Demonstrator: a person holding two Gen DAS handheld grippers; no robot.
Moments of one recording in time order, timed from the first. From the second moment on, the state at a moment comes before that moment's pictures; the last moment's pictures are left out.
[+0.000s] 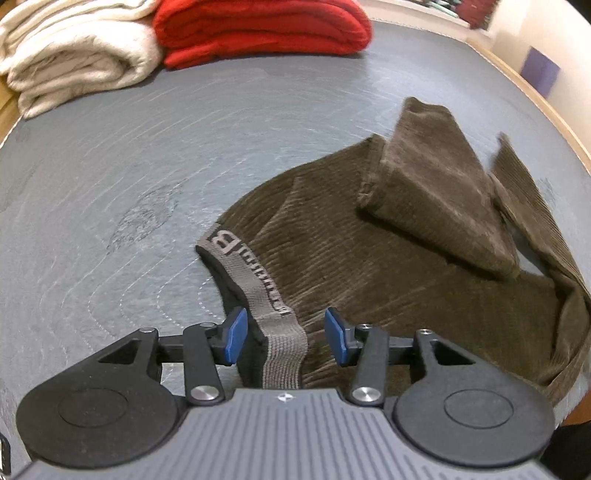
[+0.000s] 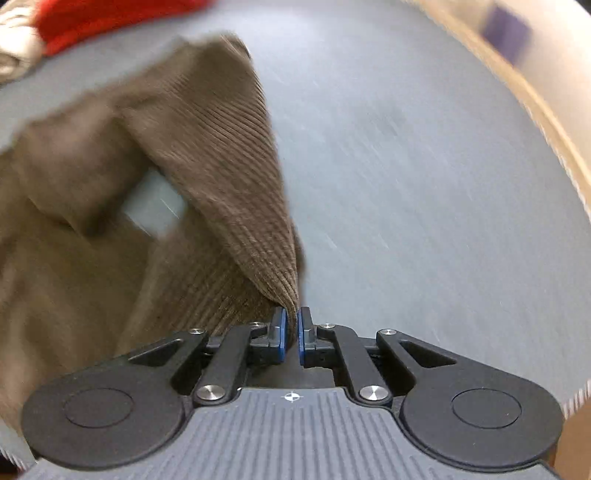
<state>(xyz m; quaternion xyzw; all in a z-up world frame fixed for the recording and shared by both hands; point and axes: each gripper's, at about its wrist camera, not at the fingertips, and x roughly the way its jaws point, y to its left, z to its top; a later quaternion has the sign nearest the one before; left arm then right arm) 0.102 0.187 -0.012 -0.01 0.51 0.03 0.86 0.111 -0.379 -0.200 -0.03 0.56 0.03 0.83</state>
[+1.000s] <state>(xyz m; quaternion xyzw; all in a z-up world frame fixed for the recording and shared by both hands) 0.105 0.134 -0.028 -0.03 0.49 0.06 0.87 0.205 -0.213 -0.230 -0.26 0.42 0.16 0.85</state>
